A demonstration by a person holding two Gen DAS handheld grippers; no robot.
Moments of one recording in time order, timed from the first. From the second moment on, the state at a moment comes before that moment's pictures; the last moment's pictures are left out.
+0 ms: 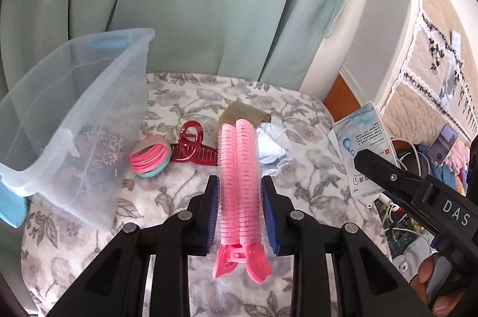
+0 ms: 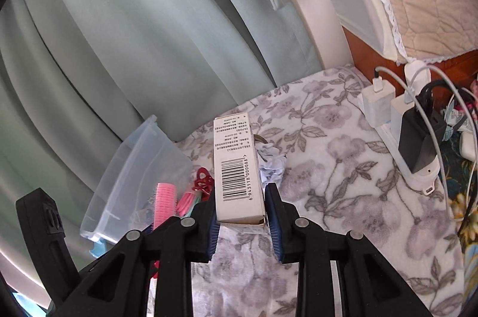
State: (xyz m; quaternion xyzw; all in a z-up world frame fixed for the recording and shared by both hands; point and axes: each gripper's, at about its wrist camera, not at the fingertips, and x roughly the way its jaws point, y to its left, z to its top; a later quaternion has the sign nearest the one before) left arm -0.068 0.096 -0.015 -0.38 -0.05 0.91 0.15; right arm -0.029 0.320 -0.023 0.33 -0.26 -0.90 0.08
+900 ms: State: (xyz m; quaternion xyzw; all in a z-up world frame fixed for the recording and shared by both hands) left arm 0.002 -0.014 0.102 -0.21 -0.12 0.96 0.12; right arm 0.050 0.229 0.117 0.19 -0.18 -0.94 0.20
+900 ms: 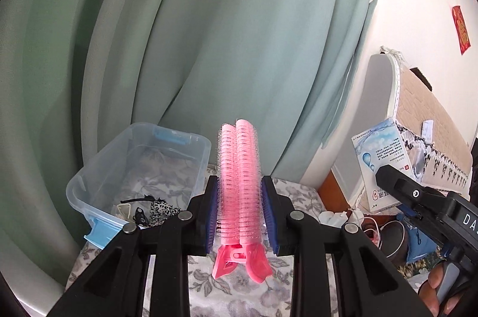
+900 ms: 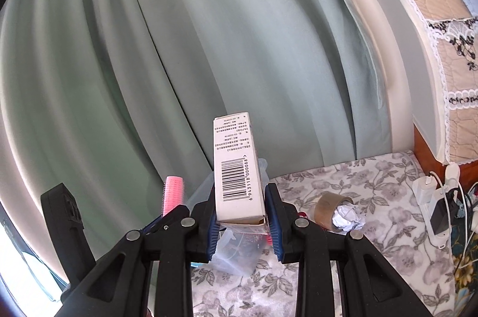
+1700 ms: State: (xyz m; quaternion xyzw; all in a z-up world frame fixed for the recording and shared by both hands) left arm -0.039 -0.105 0.051 -0.25 -0.17 0.95 0.05; right arm -0.021 0.117 0.079 0.30 -0.10 -0.91 0.26
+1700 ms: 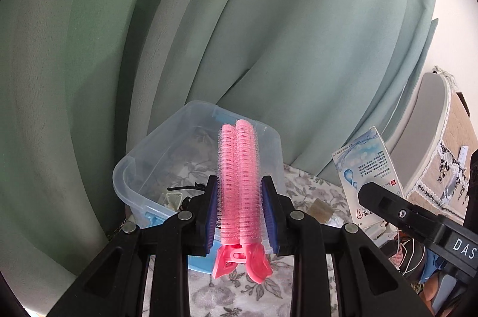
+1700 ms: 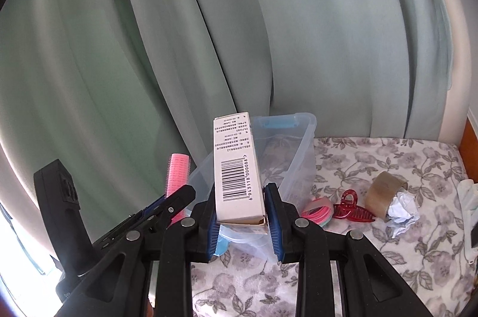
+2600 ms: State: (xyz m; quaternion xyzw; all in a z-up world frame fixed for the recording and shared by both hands) left arm -0.107 -0.140 0.010 -0.31 -0.20 0.93 0.00; right arm -0.105 0.054 0.017 0.41 -0.06 -0.87 0.28
